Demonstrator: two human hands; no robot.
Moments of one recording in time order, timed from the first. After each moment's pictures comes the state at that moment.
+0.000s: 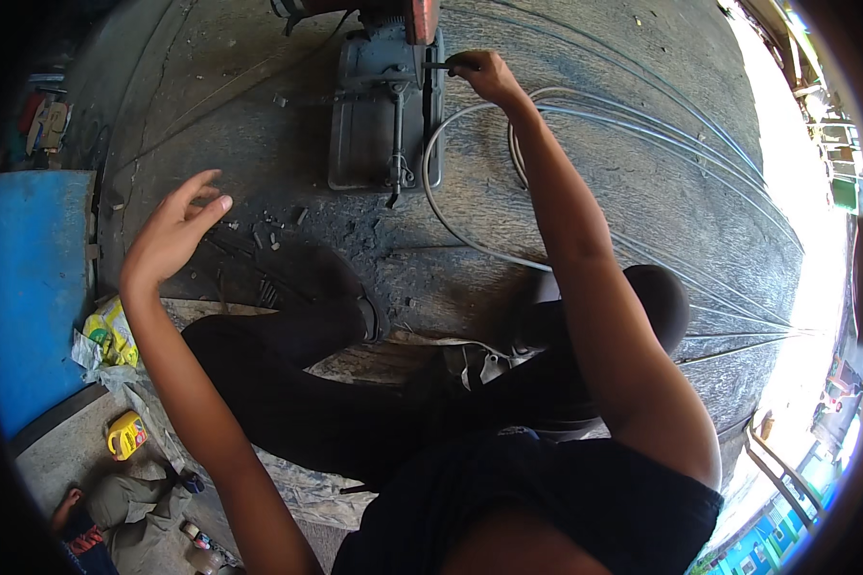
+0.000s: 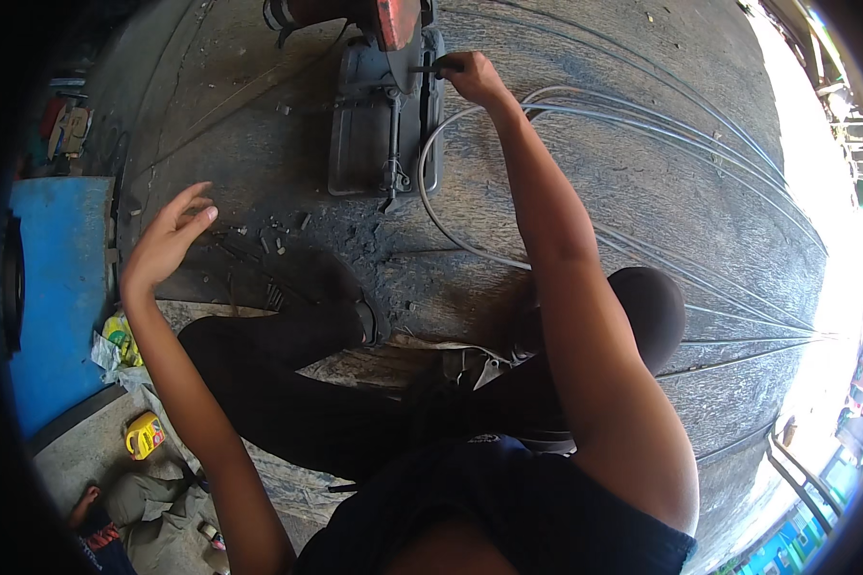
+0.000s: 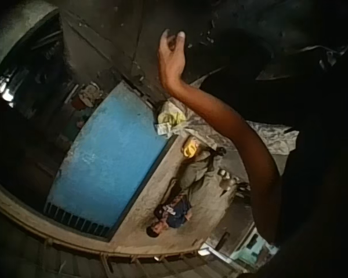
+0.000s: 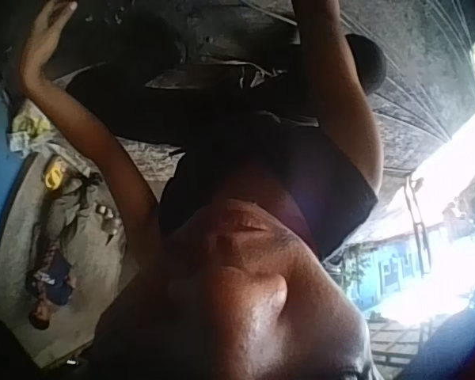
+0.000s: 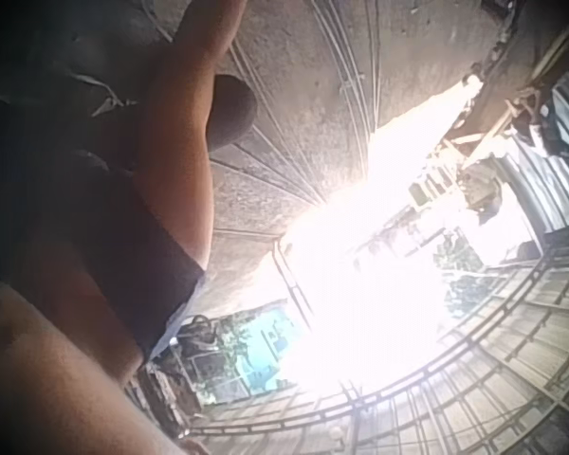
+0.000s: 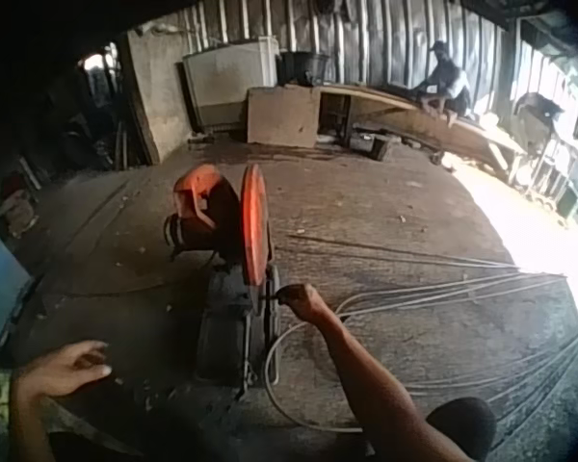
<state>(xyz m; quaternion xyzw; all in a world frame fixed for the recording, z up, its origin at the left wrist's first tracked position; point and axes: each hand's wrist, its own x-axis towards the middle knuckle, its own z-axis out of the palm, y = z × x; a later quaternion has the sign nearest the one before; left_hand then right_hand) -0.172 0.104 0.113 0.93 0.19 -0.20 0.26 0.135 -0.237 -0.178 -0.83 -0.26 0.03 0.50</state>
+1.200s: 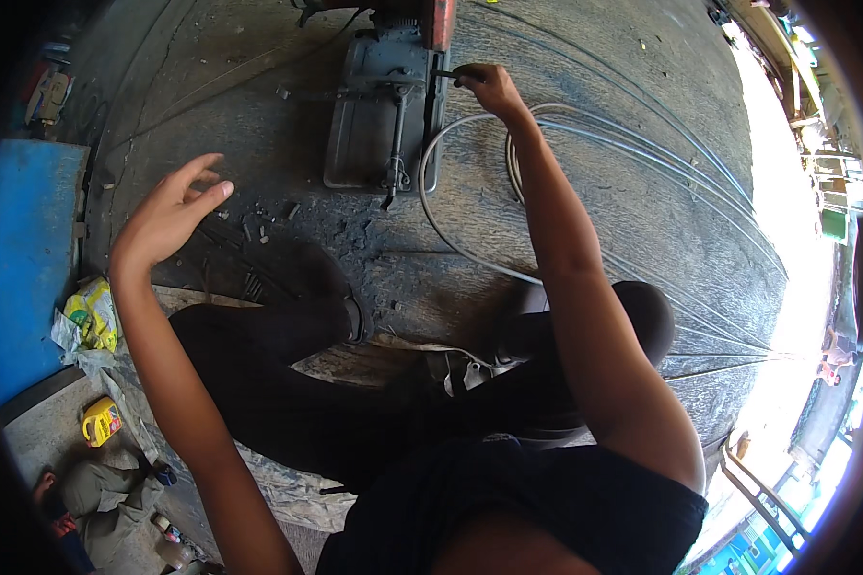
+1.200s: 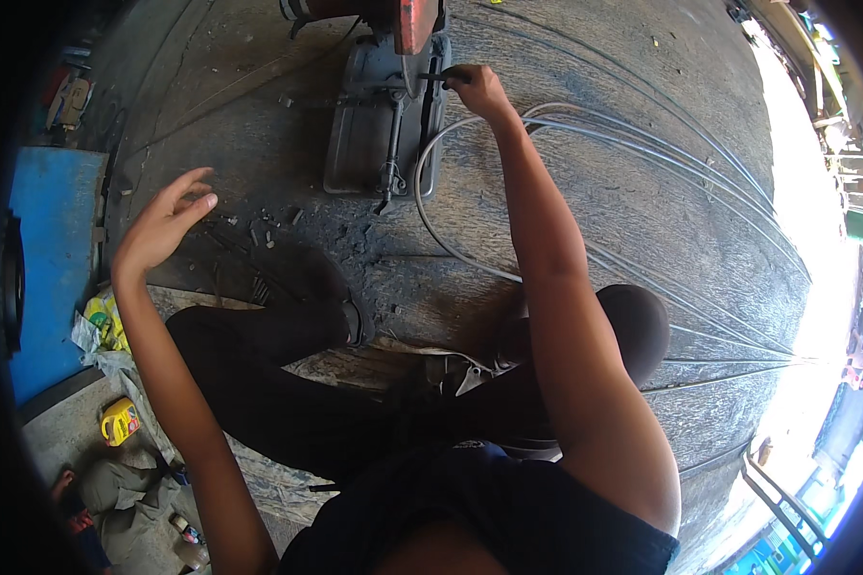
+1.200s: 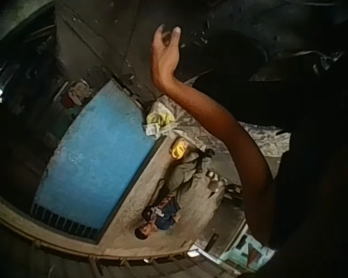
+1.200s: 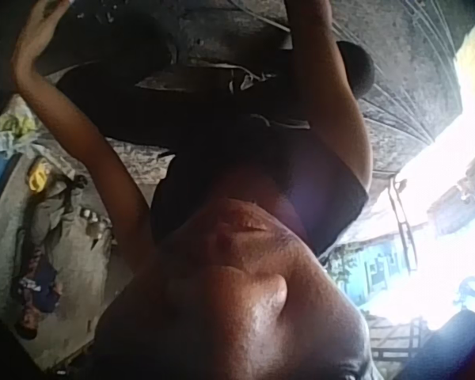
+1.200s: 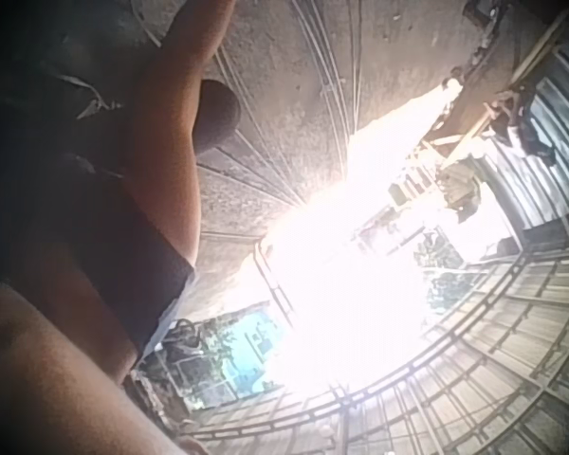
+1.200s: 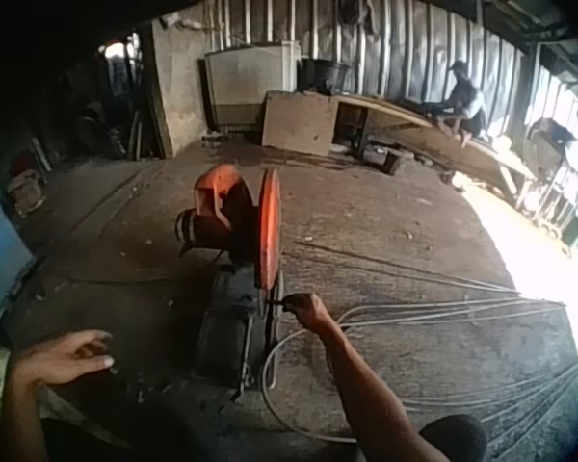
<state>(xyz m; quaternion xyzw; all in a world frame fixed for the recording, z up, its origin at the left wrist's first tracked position) -0.171 0.104 0.114 0.93 0.18 -0.20 0.26 0.136 -0.236 -0.187 -0.82 -0.27 0.04 0.50</state>
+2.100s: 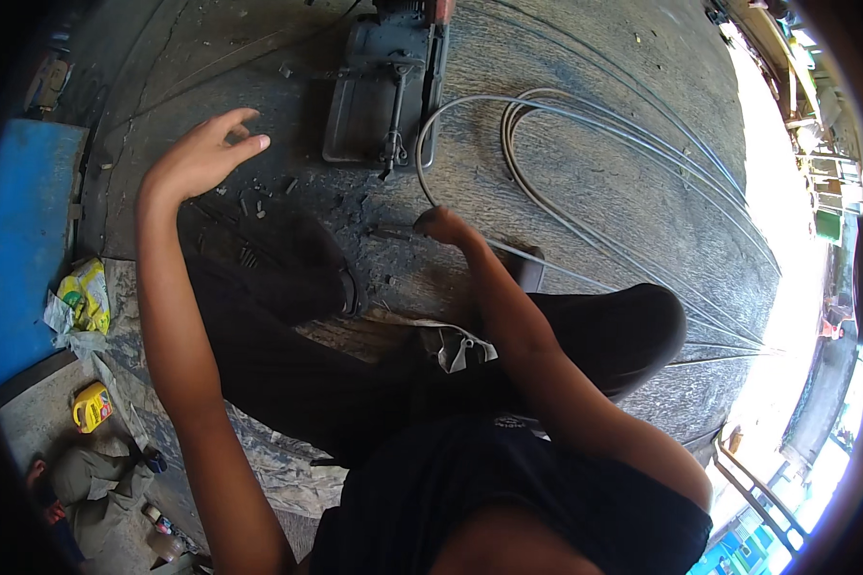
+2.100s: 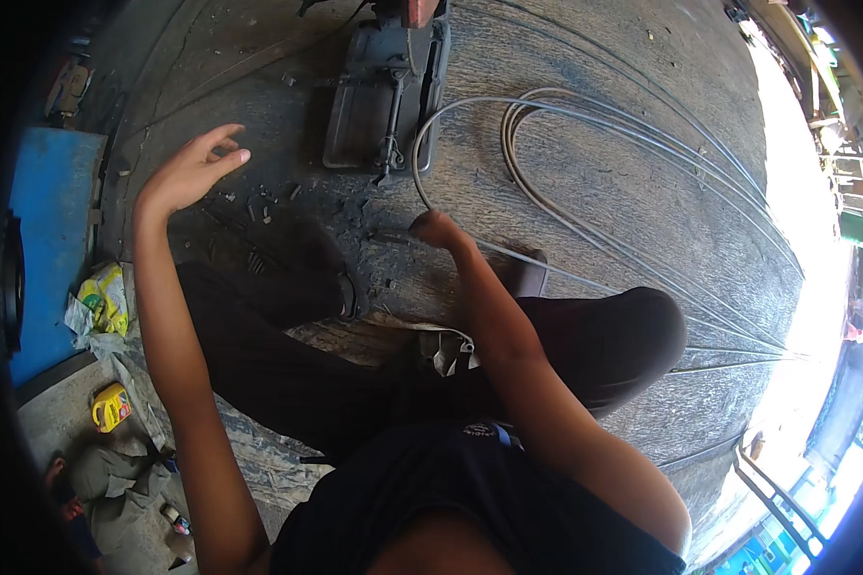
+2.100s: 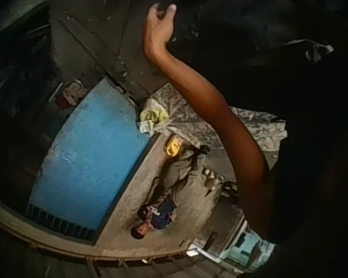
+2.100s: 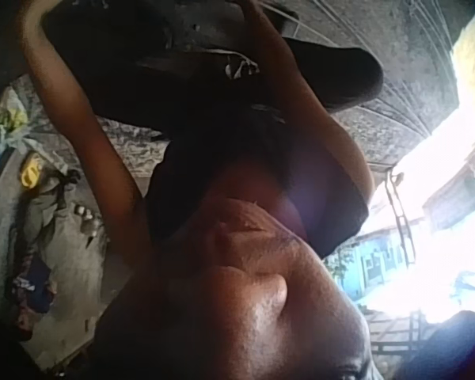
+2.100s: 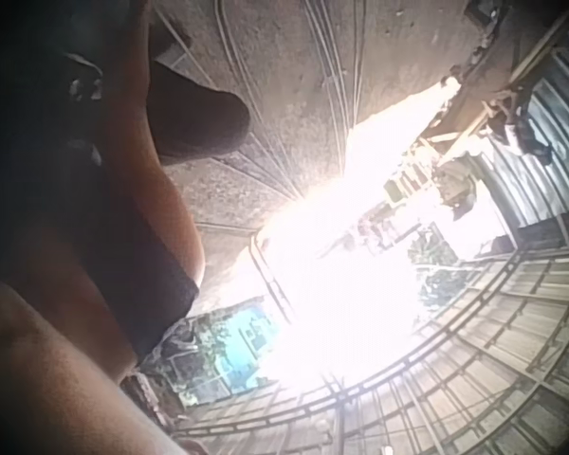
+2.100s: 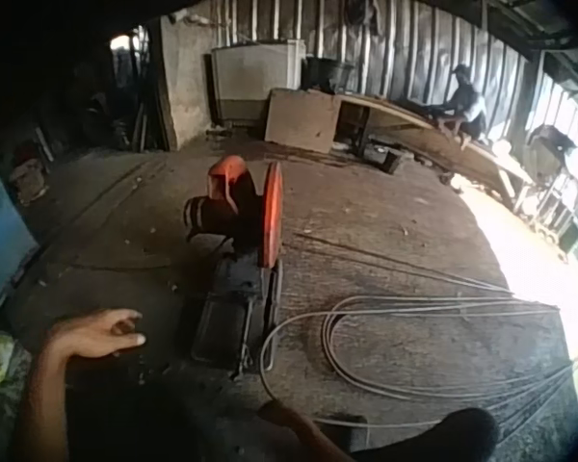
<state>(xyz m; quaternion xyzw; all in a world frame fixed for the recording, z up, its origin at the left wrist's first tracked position) -0.166 0.085 0.093 0.95 0.14 -0.19 0.19 -0.140 -0.241 -0.303 -0.79 -0.28 0.39 0.38</state>
